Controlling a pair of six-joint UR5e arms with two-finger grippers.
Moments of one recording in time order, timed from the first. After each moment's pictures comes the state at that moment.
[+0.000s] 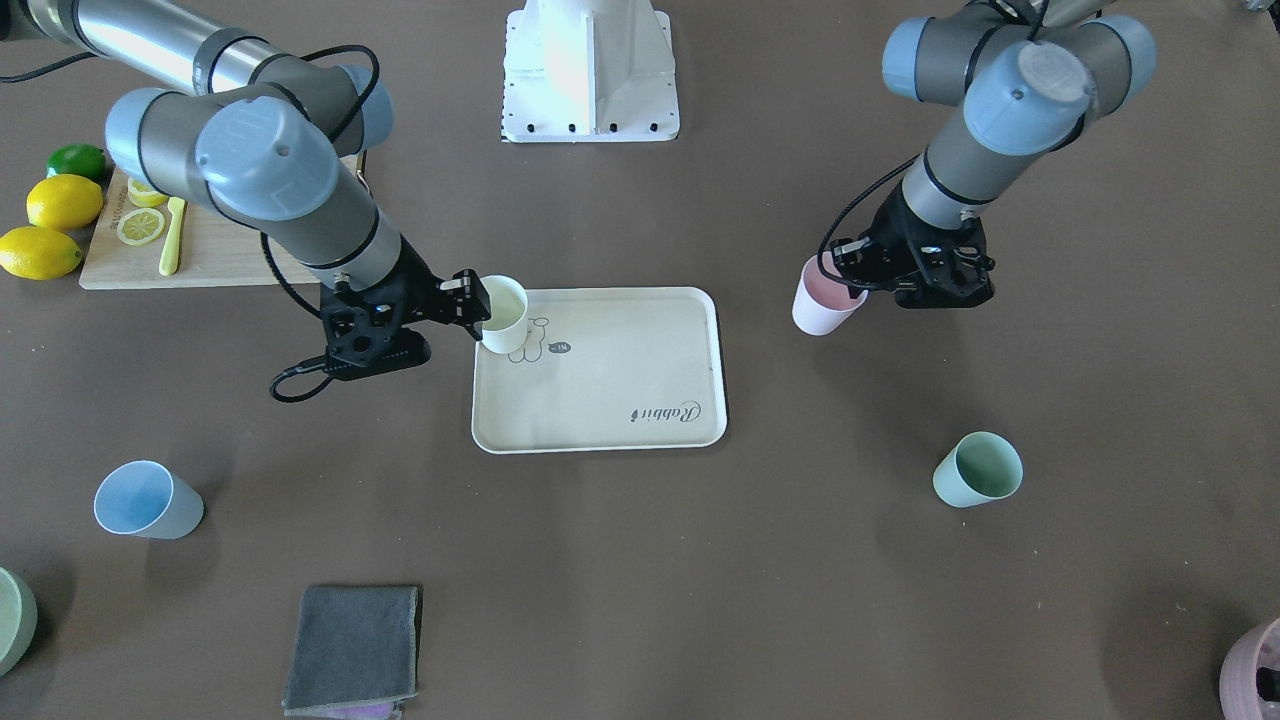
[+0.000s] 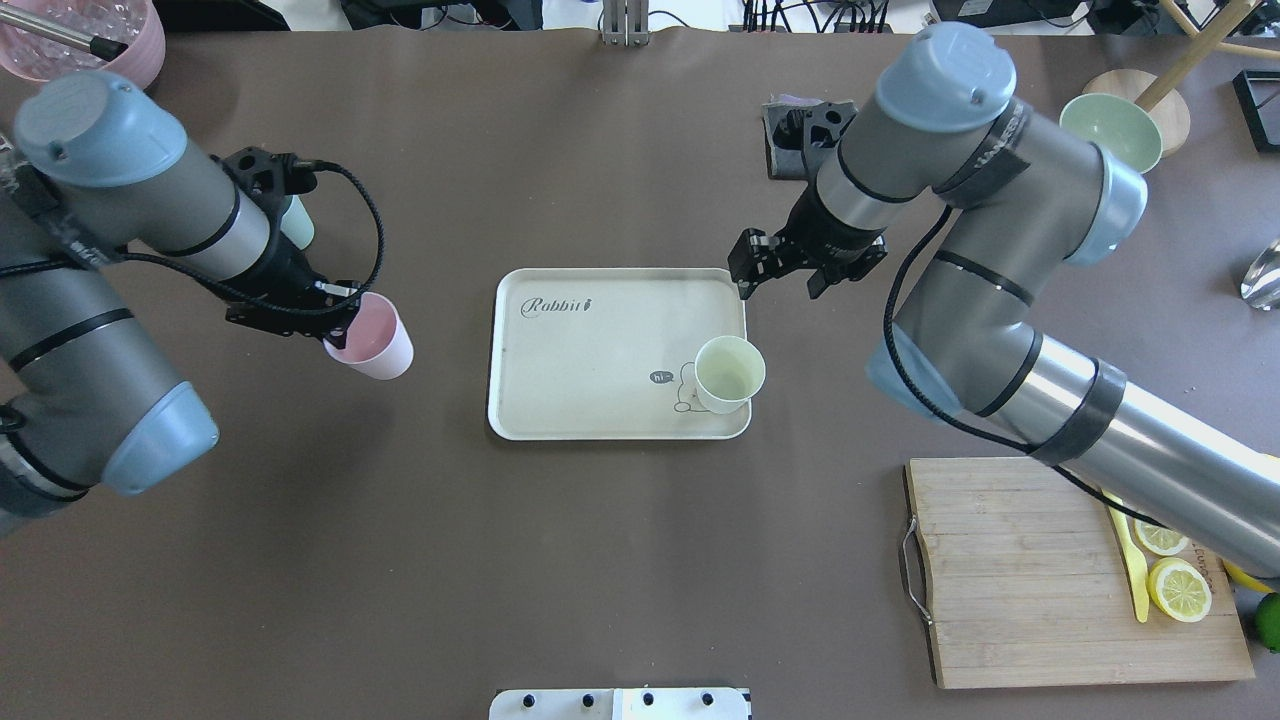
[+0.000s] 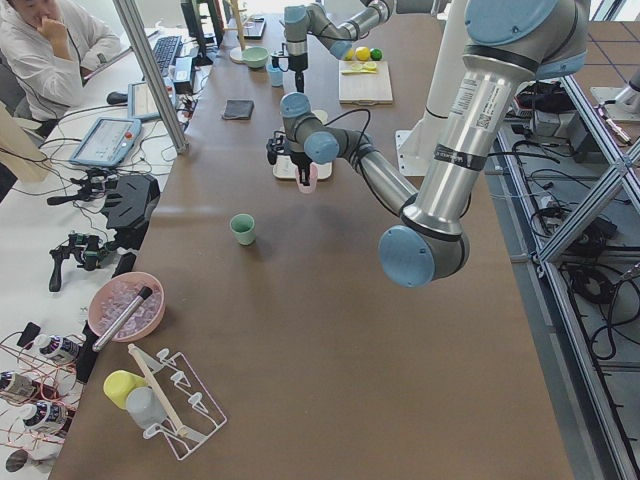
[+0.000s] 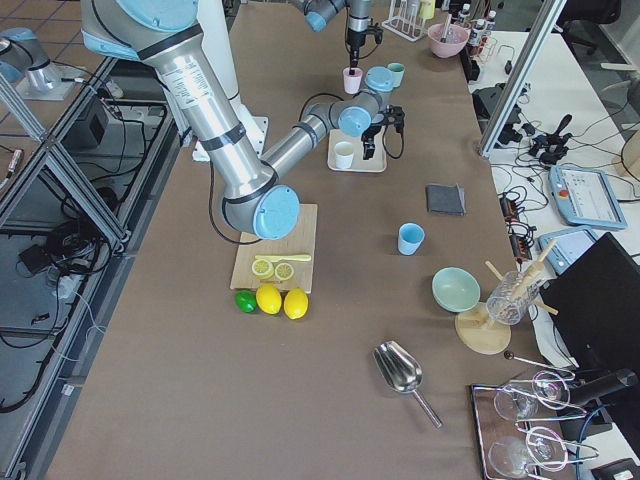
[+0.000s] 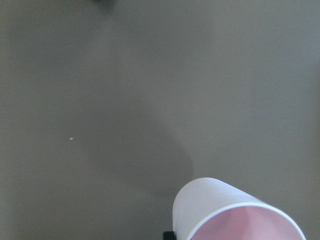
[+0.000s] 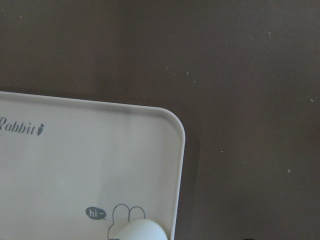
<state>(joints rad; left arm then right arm) -0.79 -2.00 -1.83 -1.59 -2.19 -1.07 0.83 -0.99 1.64 -1.44 2.24 0.93</state>
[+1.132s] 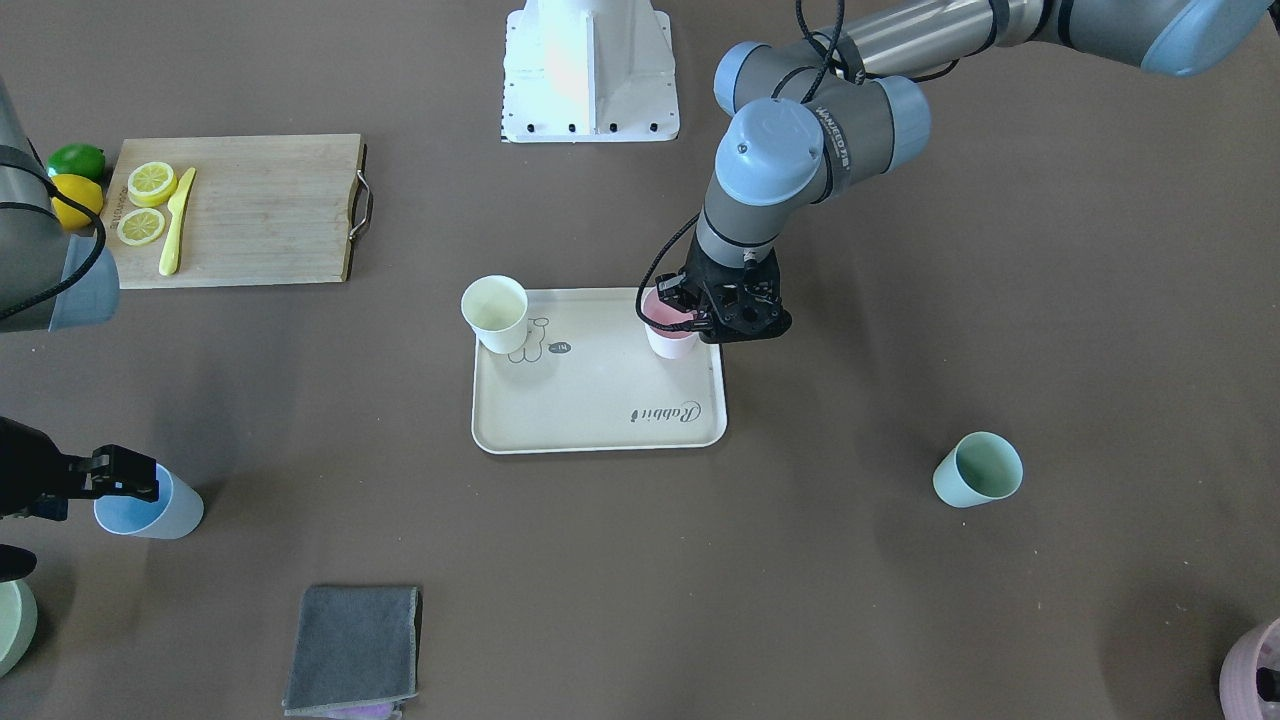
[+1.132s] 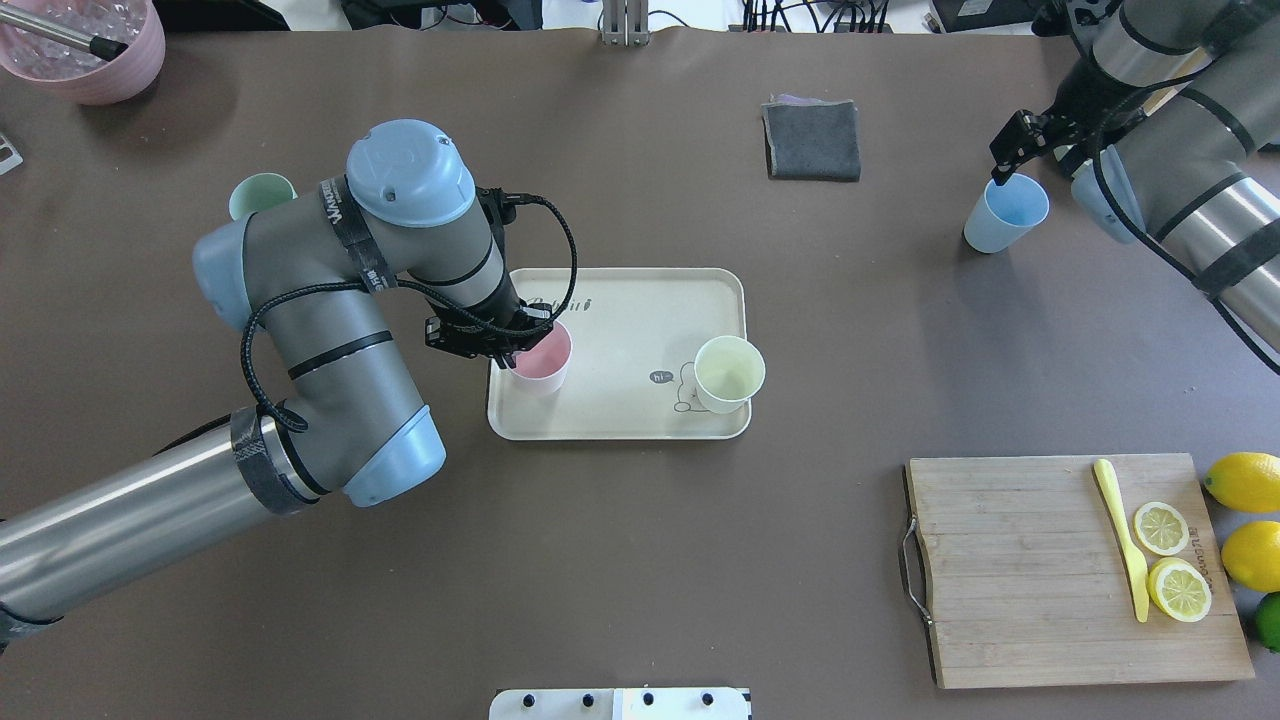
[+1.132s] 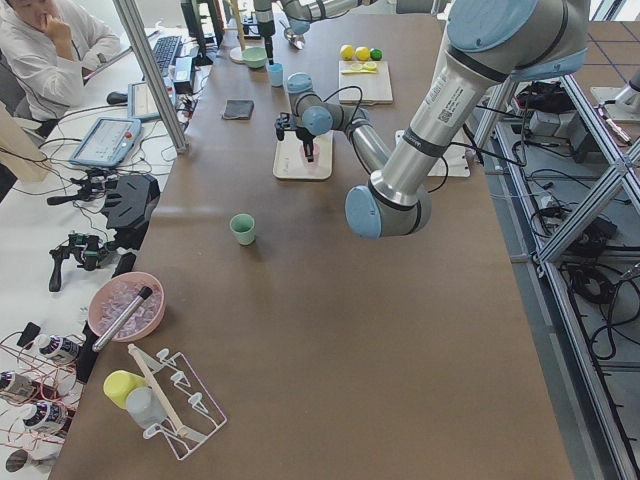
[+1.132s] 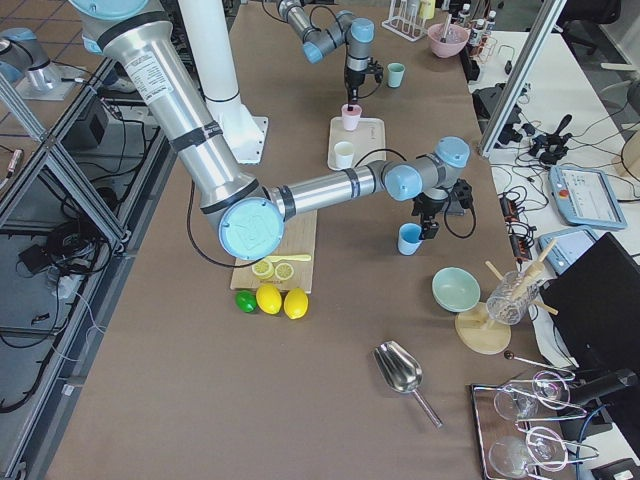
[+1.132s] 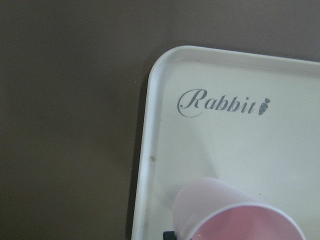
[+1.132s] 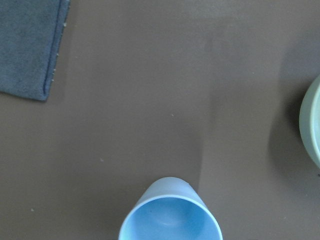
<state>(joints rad) -0.63 -2.27 -1.59 -1.59 -2.07 -1.22 1.15 -1.05 1.28 -1.44 2.29 0.39</state>
